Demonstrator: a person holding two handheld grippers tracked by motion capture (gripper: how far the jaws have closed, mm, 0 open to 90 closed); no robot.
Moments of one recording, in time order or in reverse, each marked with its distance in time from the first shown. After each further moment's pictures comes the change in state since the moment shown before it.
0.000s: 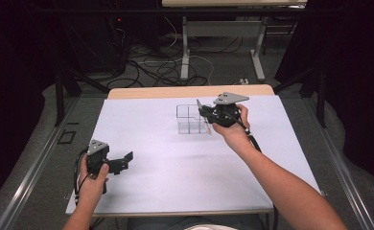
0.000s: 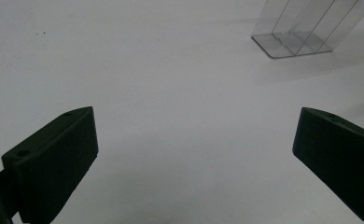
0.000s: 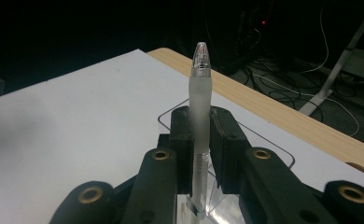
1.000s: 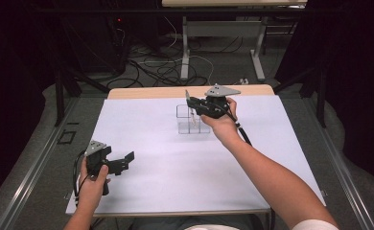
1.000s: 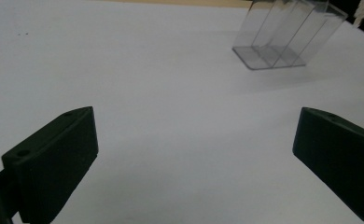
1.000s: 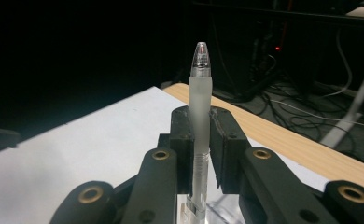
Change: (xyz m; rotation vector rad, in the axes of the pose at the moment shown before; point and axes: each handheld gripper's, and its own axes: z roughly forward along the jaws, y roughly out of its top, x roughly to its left) left arm -0.009 0.003 -0.006 -0.043 -0.073 -0.059; right arm 0.007 0.018 0.030 -0.125 0.075 0.055
